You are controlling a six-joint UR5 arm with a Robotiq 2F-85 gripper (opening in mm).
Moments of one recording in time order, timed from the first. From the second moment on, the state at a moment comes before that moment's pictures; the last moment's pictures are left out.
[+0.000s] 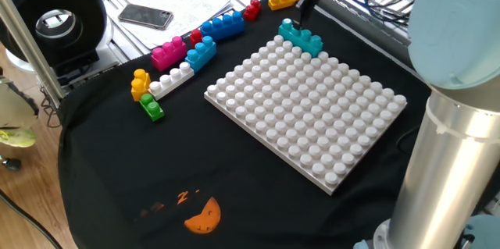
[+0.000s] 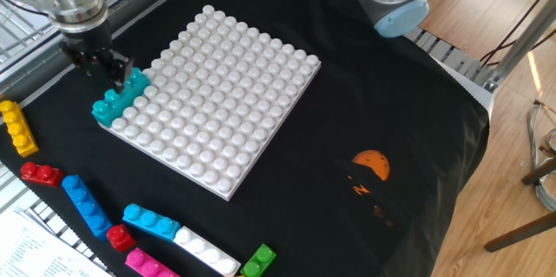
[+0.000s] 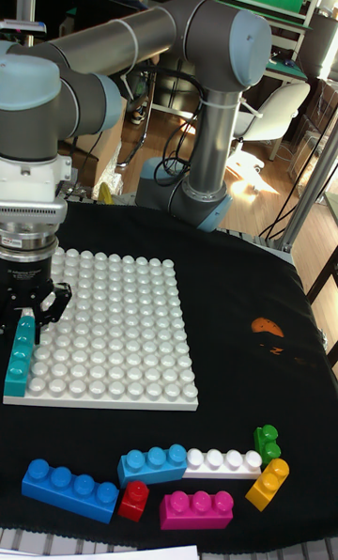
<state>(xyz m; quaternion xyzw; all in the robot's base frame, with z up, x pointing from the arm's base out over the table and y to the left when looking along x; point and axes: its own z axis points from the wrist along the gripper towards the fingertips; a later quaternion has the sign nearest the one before) 0.619 -0.193 0.091 -0.16 0.99 0.02 0.06</state>
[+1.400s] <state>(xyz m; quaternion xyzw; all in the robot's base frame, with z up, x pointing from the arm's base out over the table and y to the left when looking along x) 0.731 -0.156 0.095 -0.33 0.94 -0.01 0.08</state>
